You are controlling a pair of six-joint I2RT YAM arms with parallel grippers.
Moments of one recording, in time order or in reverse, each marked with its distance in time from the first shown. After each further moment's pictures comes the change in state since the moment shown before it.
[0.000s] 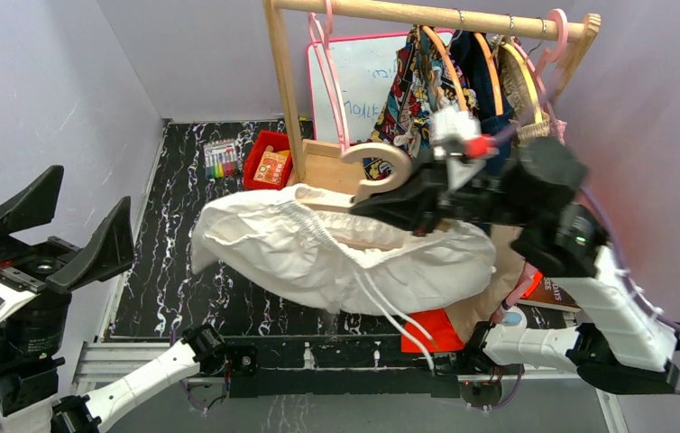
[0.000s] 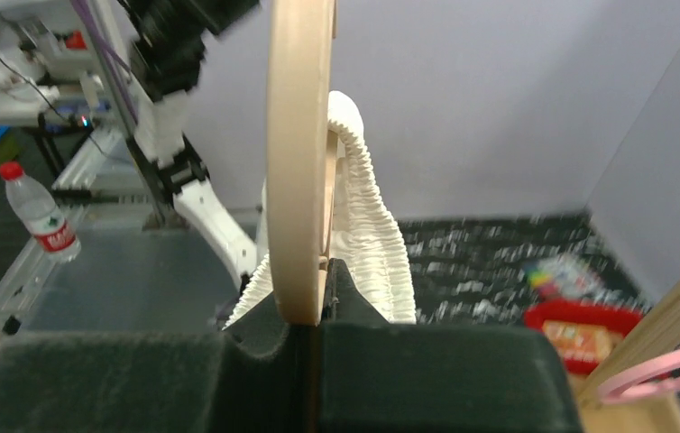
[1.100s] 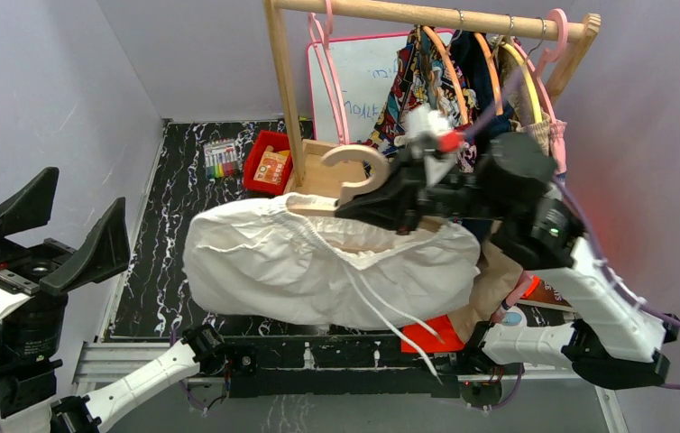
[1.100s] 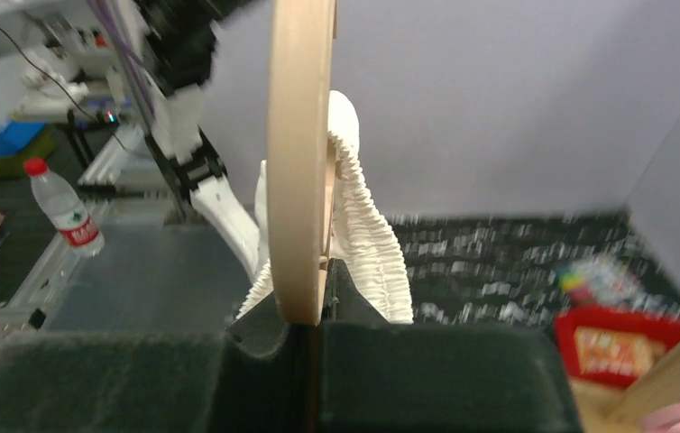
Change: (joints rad) left arm 0.000 -0.008 0.006 0.002 -0.014 -0.007; right arm -0.002 0.022 -0.031 0.066 -0.056 0.040
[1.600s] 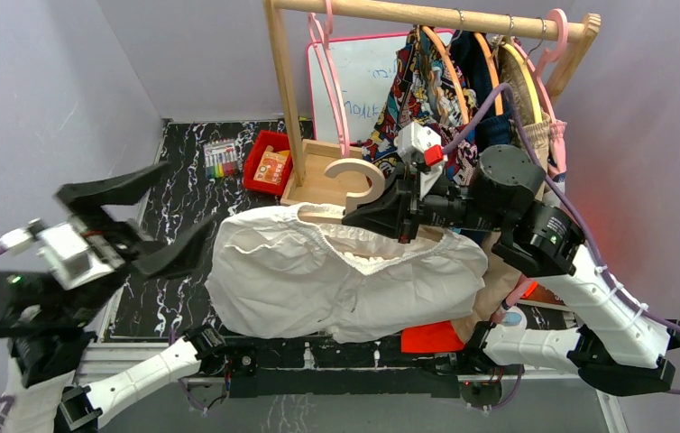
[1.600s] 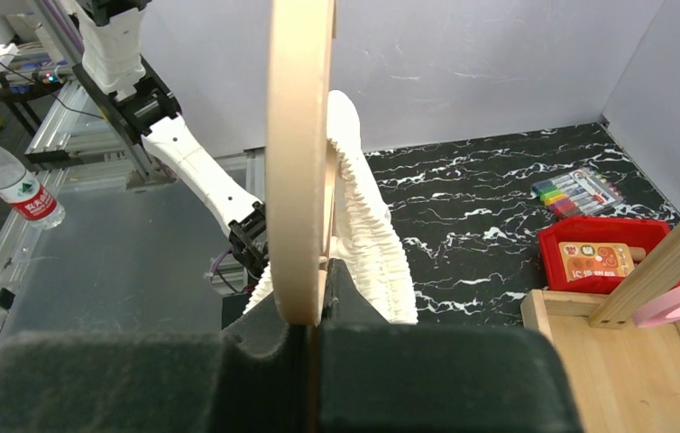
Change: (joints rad) left arm 0.000 0.106 0.006 -0.135 0.200 -0.113; right arm -0.002 -0.004 -0.142 -0.142 0.109 -0.045
